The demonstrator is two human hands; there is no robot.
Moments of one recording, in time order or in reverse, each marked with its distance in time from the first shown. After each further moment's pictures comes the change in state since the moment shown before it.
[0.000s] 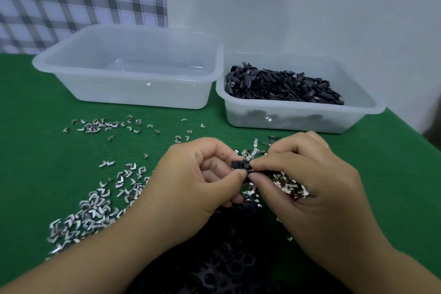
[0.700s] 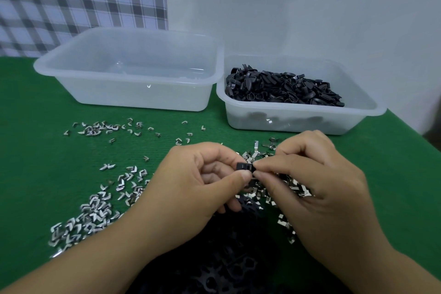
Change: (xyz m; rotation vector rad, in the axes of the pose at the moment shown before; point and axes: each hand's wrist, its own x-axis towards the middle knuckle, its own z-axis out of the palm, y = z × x) left_hand 0.000 0.001 -0.003 -0.051 -0.060 0.005; right_hand 0.002 0.000 0.001 -0.004 0.061 -0.004
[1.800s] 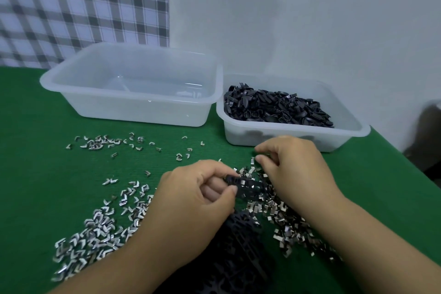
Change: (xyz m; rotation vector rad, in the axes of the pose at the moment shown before) left_hand -0.002 -0.008 0.000 0.284 0.205 0.082; right_hand 0.043 0.027 0.018 -0.296 -0.336 0.408
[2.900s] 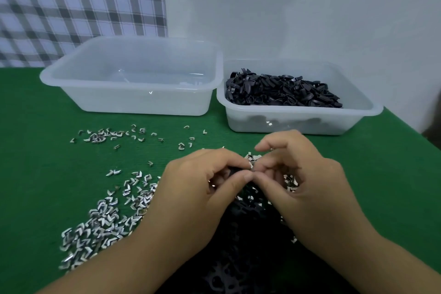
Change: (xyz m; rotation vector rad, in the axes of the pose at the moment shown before) left_hand -0.003 0.006 -0.001 0.309 0.003 0.272; right_hand -0.050 -0.007 -0.002 0.494 0.133 -0.282
